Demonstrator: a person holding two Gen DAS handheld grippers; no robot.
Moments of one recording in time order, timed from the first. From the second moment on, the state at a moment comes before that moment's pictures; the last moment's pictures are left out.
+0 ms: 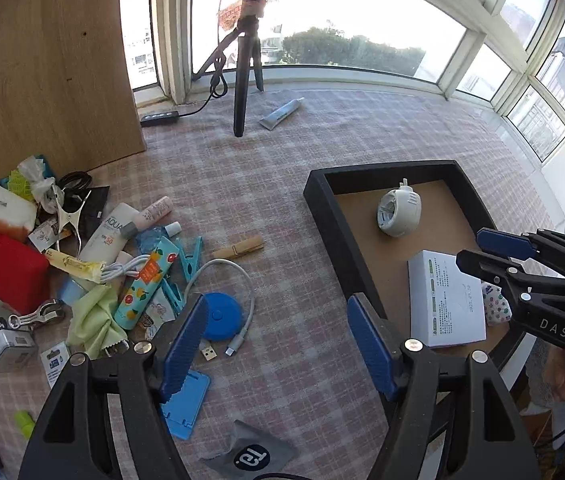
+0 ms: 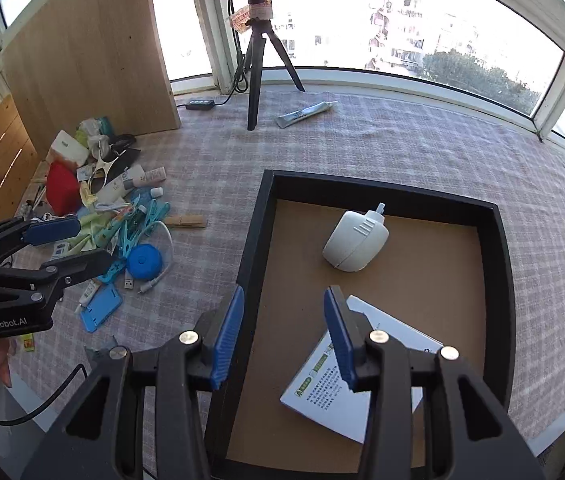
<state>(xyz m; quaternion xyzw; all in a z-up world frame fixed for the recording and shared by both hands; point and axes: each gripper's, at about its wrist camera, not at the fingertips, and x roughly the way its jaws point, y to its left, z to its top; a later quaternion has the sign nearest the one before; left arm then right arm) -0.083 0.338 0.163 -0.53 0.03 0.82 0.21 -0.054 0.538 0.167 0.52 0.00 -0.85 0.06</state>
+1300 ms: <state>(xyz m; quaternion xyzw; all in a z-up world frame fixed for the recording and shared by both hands) -0.193 0.031 0.049 -0.58 -0.17 0.79 0.08 -0.234 0.160 0.106 0.54 0.14 -0.76 0.33</state>
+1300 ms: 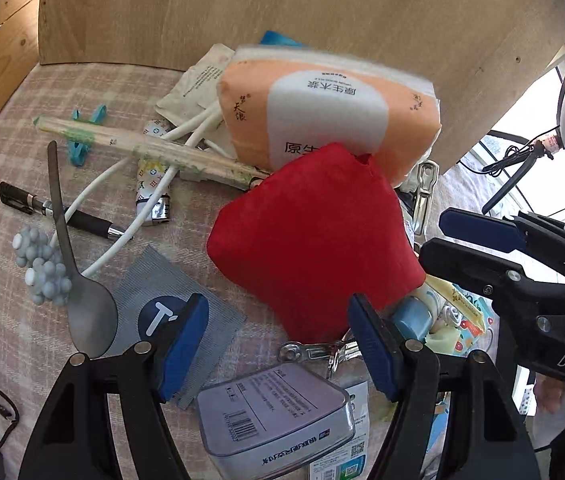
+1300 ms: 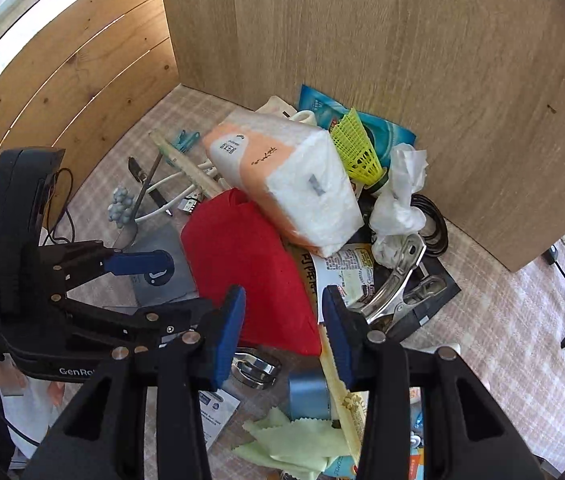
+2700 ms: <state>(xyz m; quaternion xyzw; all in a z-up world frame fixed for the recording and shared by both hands) -0.163 0.125 0.140 -0.51 -0.12 0.84 0.17 -0.197 0.222 0.181 0.52 0.08 -0.79 0.32</state>
